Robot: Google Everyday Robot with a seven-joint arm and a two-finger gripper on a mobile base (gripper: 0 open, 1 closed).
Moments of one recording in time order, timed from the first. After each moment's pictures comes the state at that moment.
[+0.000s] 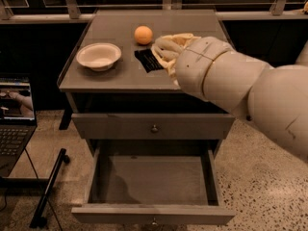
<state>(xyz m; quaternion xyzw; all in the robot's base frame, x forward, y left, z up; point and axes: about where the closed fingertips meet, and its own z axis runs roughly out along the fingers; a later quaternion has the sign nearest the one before) 0.513 -0.032 1.012 -0.41 0.63 -0.01 0.66</state>
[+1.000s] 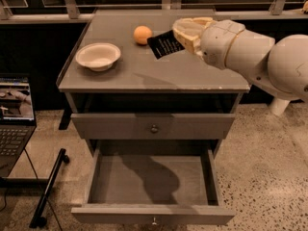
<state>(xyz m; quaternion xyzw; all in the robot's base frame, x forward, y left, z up) 0.618 -0.089 1.004 -0.37 0.61 0.12 0.69</state>
